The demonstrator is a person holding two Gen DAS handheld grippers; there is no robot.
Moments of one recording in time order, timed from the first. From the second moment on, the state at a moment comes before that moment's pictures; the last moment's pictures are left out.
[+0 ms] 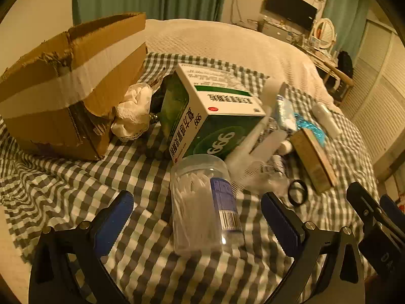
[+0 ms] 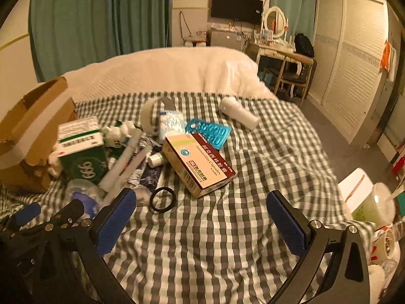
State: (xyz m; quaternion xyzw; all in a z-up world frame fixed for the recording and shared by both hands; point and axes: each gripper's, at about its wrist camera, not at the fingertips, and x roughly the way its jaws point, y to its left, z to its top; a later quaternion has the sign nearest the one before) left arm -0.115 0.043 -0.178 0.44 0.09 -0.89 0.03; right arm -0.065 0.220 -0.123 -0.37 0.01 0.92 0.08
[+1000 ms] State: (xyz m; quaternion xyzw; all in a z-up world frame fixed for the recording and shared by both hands) left arm -0.133 0.047 -0.214 0.44 0.10 -0.89 0.04; right arm -0.157 0.270 -0.208 -0.40 0.12 0.91 -0.02
